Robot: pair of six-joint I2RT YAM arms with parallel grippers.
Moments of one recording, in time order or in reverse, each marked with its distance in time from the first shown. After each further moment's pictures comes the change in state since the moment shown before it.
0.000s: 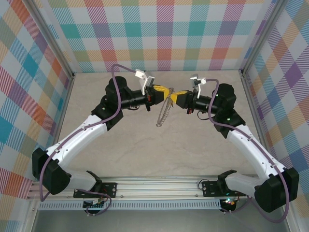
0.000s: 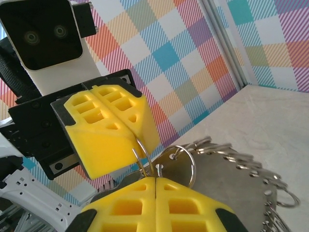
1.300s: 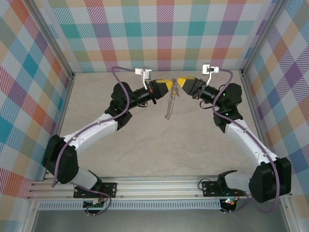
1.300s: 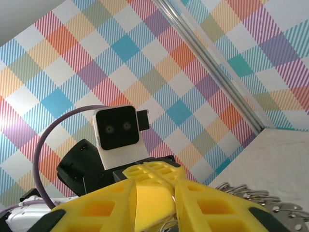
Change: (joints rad) left arm -0.001 0.142 -0.106 0.527 -0.090 -0.409; right arm -0.104 0.103 -0.029 0.492 0.029 0.438
